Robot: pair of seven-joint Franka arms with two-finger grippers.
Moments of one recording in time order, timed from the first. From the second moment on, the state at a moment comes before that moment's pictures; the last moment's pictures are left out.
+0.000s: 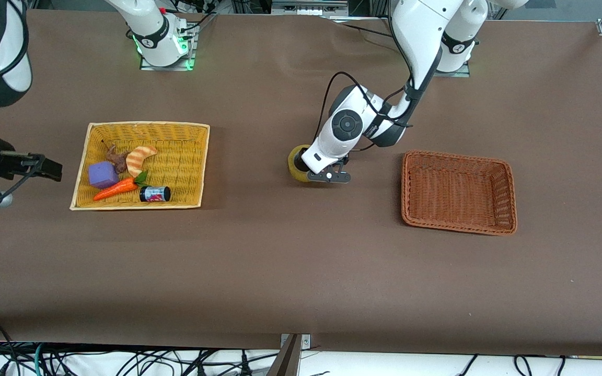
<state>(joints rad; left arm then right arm) -0.66 0.63 -0.08 -1.80 -0.26 2.40 -0.52 0.10 0.25 -0.09 -1.43 -0.12 1.64 -0.01</state>
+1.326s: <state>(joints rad) -0.31 0.31 0.02 -1.82 -0.14 1.99 0.04 -0.05 0.05 0.05 -1.64 -0.04 1.70 -0.02</state>
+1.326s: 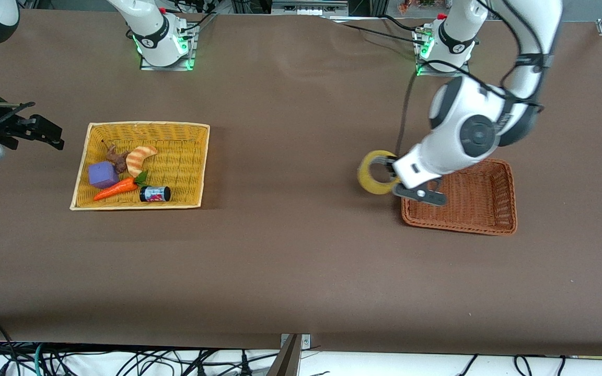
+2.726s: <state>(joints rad) -0.25 0.24 0.14 -2.00 -0.02 2.24 0.29 -0.05 0.06 0.05 -1.64 -0.04 1.70 -0.02</state>
